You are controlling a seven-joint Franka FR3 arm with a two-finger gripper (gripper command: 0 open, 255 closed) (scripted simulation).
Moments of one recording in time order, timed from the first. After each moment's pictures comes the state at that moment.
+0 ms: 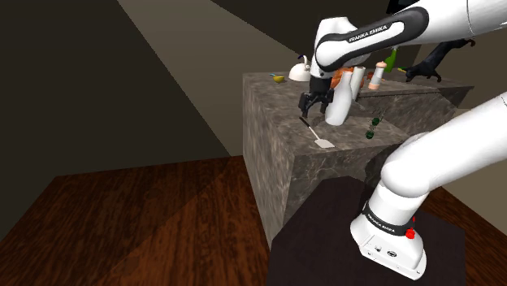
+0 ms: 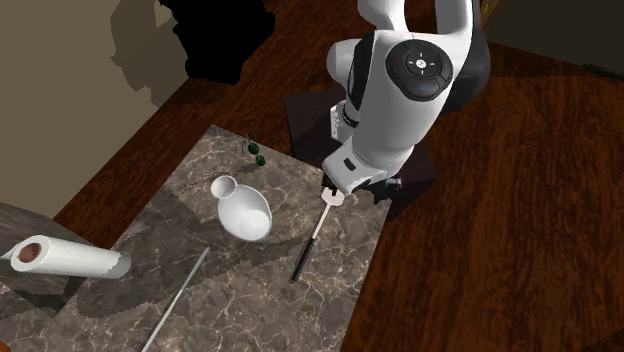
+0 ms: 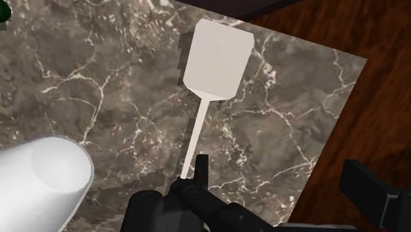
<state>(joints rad) -0.17 -0.53 -0.18 -2.55 -0.14 2.05 0.13</state>
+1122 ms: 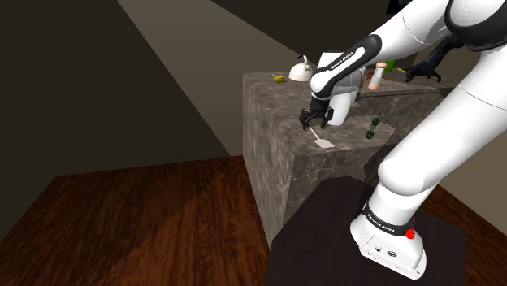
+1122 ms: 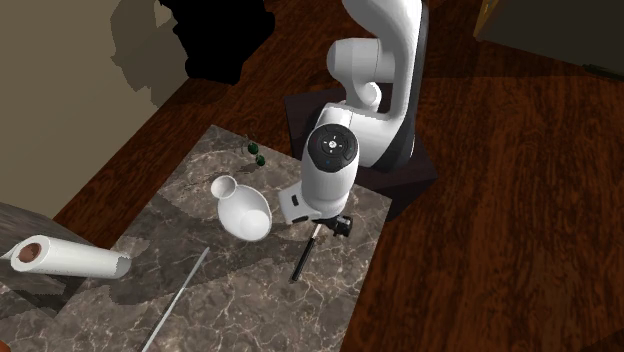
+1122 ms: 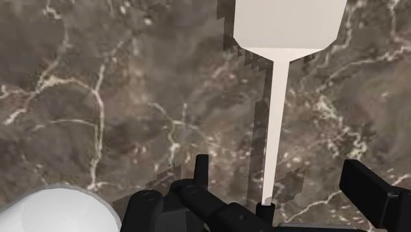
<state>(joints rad) -0.25 -0.22 -0.29 -2.58 -0.11 2.43 0.19</state>
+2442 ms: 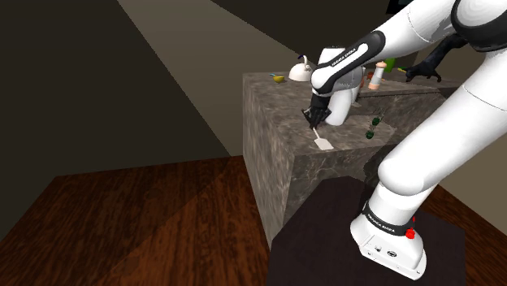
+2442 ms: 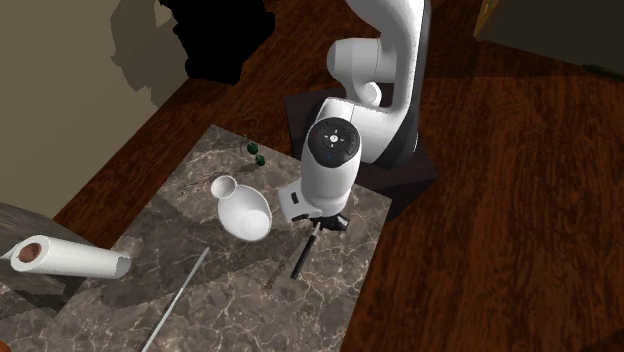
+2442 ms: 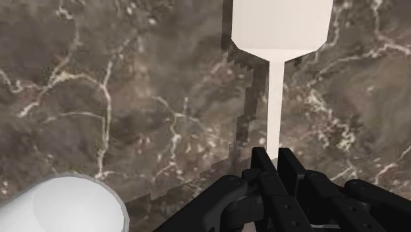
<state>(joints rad) -0.25 -0.25 -0.29 -2.57 -0.11 2.39 0.20</state>
